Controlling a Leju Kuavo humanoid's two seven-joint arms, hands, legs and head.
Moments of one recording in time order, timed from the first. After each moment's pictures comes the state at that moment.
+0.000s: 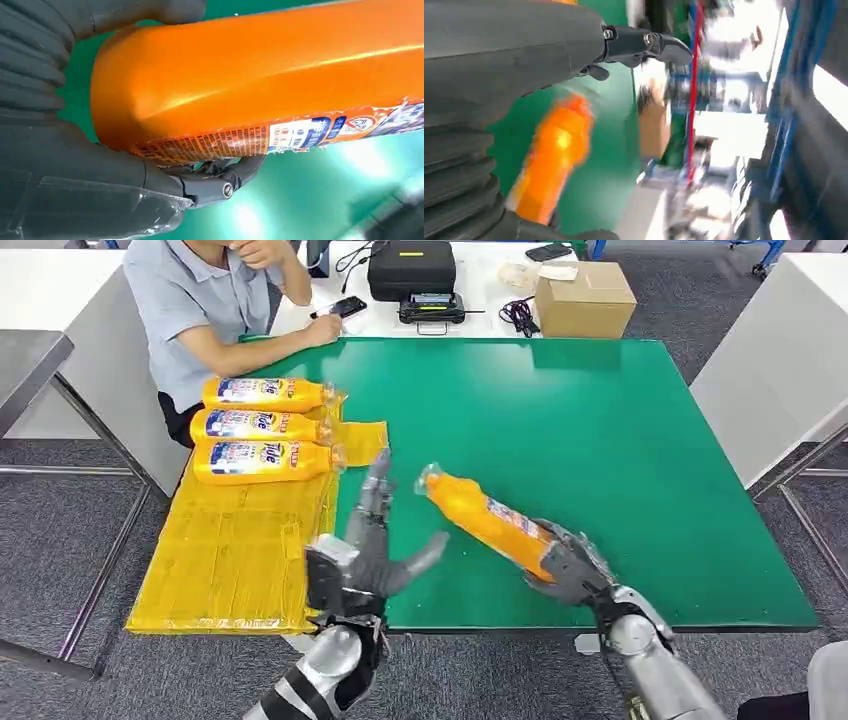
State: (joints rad) left arm -0.29 -0.31 -0.66 -1.15 0.30 0.61 -0.57; right arm -0.22 -0.22 0.27 -1.08 0.29 0.07 -0.42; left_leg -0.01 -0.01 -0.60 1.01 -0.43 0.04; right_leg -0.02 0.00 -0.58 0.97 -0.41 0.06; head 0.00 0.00
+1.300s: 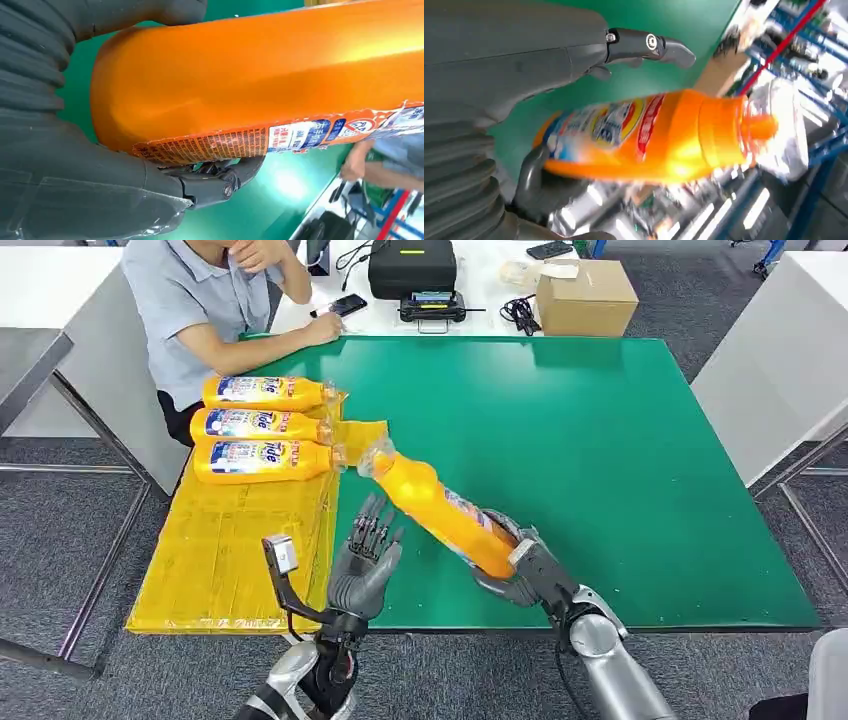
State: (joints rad) left arm -0.22 -0.25 -0.58 -1.12 0.73 0.20 -0.39; right arm -0.20 -0.09 0.31 -1.17 0.21 0.19 -0.49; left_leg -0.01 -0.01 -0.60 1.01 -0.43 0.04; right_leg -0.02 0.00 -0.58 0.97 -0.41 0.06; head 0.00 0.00
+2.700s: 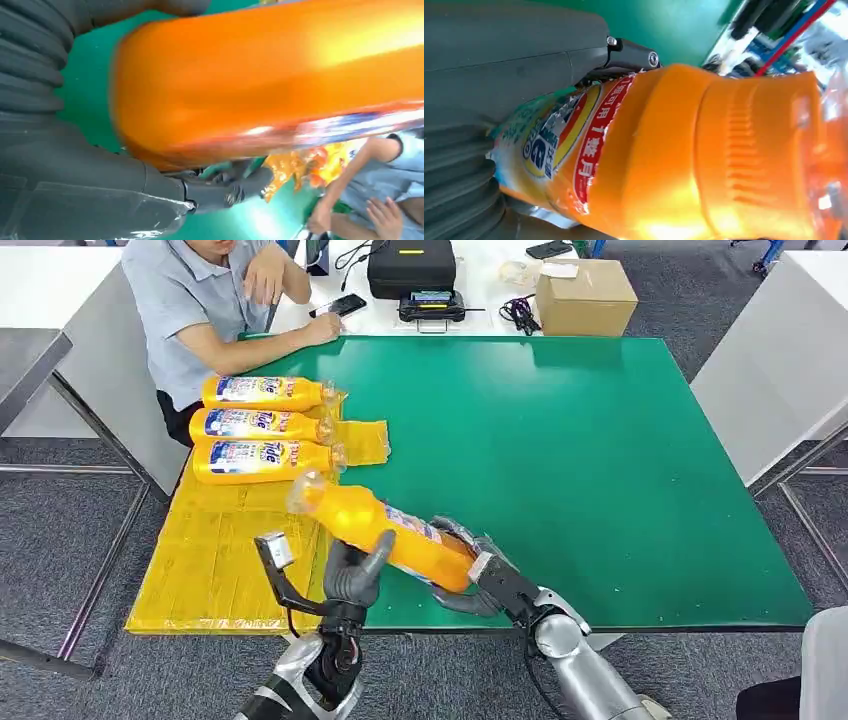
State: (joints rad) left arm -0.23 -0.31 -0.48 -1.06 0.71 0.18 -0.45; right arm -0.24 -0.06 0.44 -1.10 0.19 0.21 -0.52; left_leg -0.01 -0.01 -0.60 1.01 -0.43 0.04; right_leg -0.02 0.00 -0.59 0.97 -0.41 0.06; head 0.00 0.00
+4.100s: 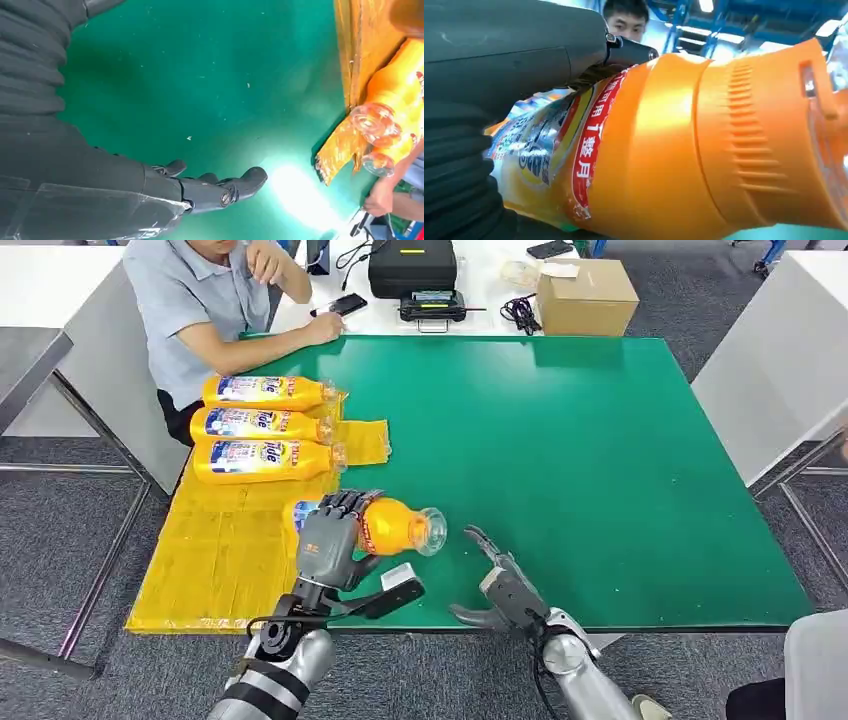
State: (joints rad) left arm -0.29 -0.30 -0.28 -0.98 -1.34 0.70 -0.07; right arm -0.20 -0.02 0.32 -0.99 0.30 0.13 -0.58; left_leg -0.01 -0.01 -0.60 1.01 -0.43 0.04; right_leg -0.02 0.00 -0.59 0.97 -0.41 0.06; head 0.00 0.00
